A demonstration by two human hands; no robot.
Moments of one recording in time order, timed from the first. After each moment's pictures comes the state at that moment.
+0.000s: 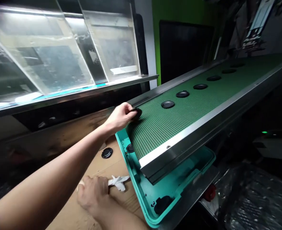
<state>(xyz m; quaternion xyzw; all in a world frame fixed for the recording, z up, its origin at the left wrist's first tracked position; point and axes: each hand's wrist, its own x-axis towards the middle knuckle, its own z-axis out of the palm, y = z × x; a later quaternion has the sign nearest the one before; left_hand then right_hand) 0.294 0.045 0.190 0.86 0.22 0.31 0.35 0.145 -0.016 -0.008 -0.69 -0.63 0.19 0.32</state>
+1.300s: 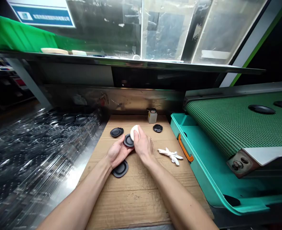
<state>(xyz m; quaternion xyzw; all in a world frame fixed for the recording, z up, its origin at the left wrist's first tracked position) -0.038 0.001 -0.002 0.23 0.26 0.46 0.81 0.085 -0.021 0.003 -0.70 -0.61 0.12 0.34</state>
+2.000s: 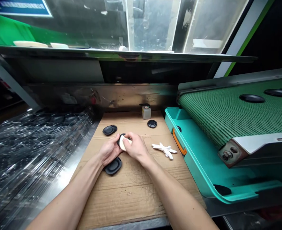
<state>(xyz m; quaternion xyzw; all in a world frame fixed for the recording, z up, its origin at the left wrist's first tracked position) -0.033 0.002 -0.007 0.29 0.31 0.46 0.77 0.107 -0.024 -0.001 -0.57 -0.66 0.26 0.42</state>
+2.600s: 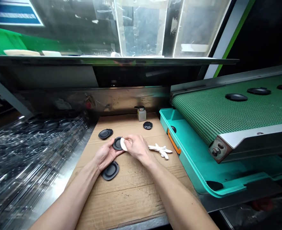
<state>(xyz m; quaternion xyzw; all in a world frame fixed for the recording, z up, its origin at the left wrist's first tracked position) -0.032 0.003 -0.007 0.26 0.34 0.45 0.78 0.116 -0.025 0.002 -0.61 -0.70 0.18 0.33</state>
